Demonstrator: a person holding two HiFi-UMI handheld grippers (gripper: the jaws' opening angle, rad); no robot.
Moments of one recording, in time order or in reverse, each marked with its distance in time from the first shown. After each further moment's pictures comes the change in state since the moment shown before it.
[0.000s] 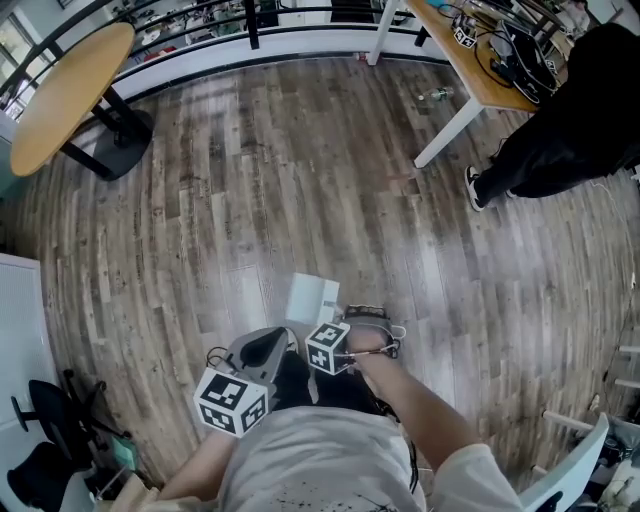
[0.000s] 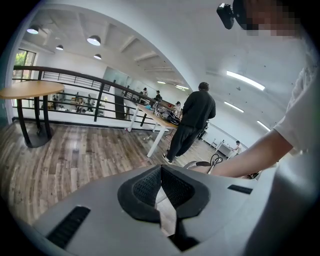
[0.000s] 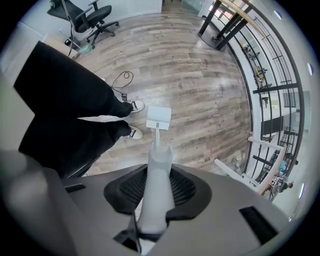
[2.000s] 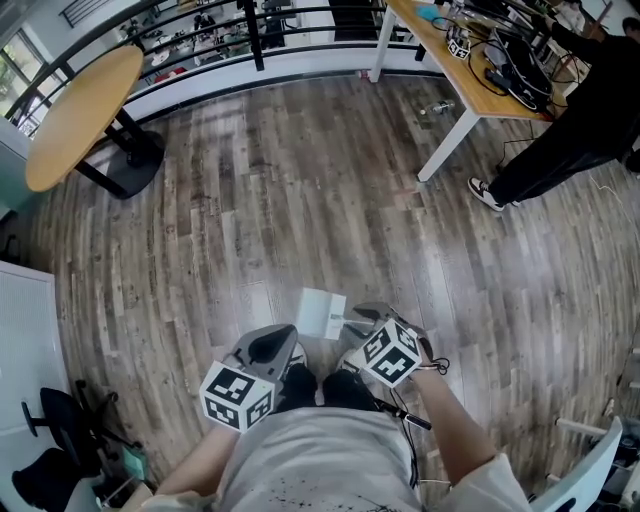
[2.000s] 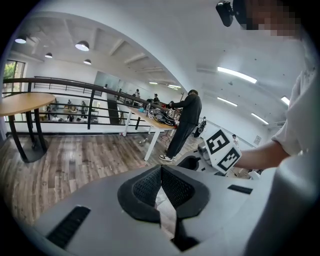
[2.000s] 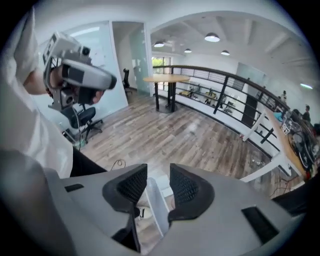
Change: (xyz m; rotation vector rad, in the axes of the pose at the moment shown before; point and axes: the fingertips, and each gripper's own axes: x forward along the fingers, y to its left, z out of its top) left arm 0.005 -0.030 0.035 0.099 -0.002 -0.031; right arm -0.152 -0.049 -0.024 0.540 -0.915 0.027
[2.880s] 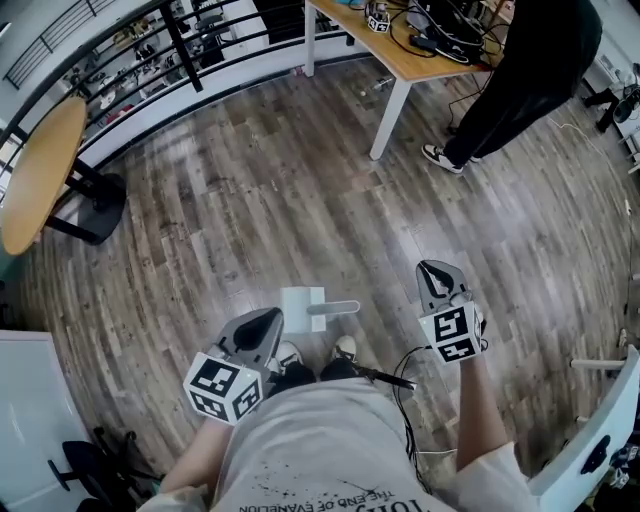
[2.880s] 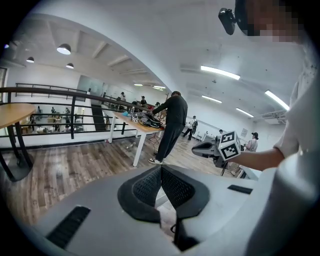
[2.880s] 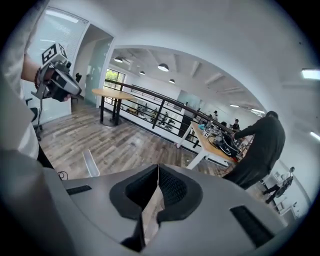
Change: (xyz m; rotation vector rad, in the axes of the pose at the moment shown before) left arm 0.022 -0.062 0.033 0.120 -0.017 -0.123; right arm -0.195 -0.121 -0.106 0.153 -0.184 -0.679
